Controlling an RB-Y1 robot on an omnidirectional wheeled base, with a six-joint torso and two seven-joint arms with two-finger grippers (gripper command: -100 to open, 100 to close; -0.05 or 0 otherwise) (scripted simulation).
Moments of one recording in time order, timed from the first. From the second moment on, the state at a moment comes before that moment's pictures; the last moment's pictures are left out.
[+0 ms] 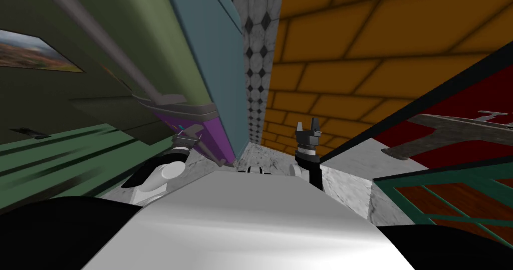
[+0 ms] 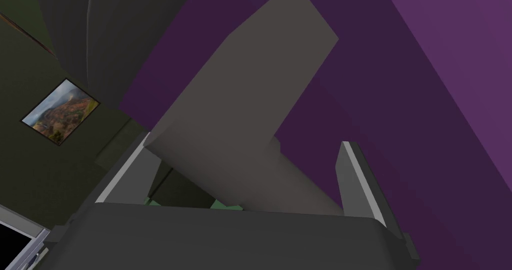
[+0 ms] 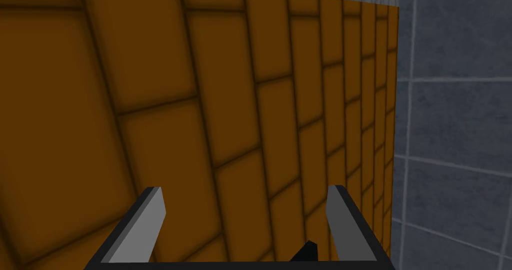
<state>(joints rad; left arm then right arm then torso) 0.39 0.05 0.64 -2.23 0.78 0.38 0.34 0.46 0.01 0.02 -2.38 0.10 -0.44 -0.10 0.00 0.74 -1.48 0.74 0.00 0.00</state>
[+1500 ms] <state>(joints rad) 0.60 0.07 0.31 -2.38 0.88 0.30 0.24 0.46 0.01 0.02 -2.38 0.10 -0.44 -0.10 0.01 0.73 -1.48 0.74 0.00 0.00</state>
